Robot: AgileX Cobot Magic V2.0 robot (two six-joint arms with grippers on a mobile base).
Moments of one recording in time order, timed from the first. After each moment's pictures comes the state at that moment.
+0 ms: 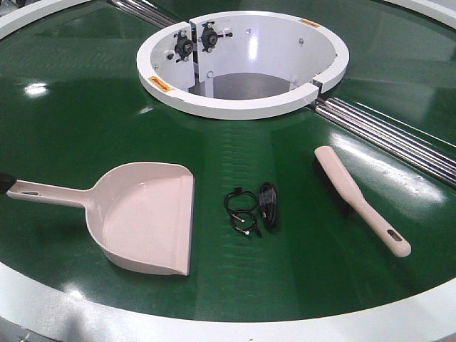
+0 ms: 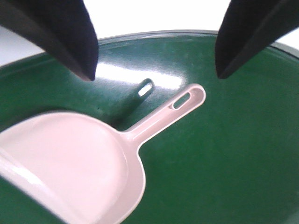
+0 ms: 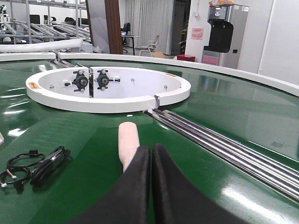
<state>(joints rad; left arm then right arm) -0.13 1.09 -1.11 0.00 1.00 0.67 0.07 -0.01 0.03 -0.07 0.05 -0.02</state>
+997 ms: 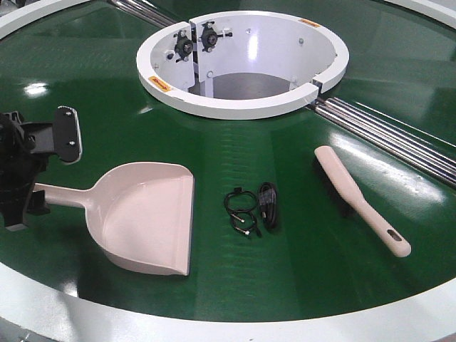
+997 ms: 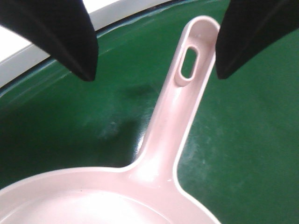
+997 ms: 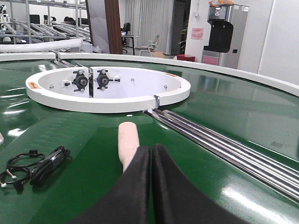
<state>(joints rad) -0.13 1.60 -1.24 0.11 1.00 1.13 0.07 -0.01 0.03 -0.07 0.05 -0.02</state>
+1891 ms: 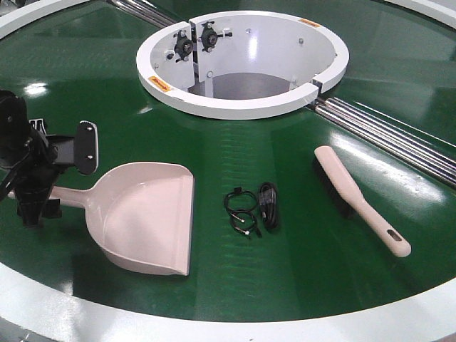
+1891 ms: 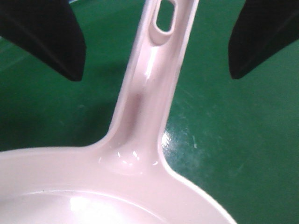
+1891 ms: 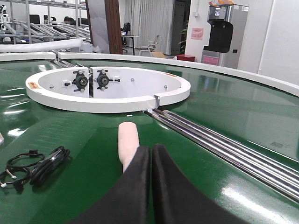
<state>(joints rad) -0.15 1.72 -1.25 0.18 0.88 1.17 0.07 -0.01 0.03 -0.07 0.05 -0.02</state>
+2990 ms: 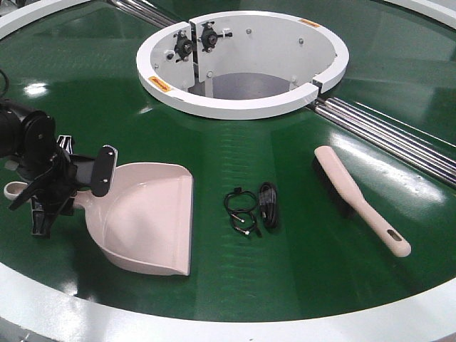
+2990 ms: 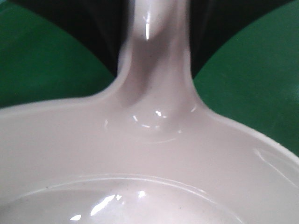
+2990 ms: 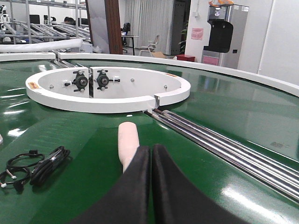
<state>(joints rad) -0.18 1.82 -1.25 0.22 0.84 1.29 0.07 -0.01 0.03 -0.07 0.05 -0.02</state>
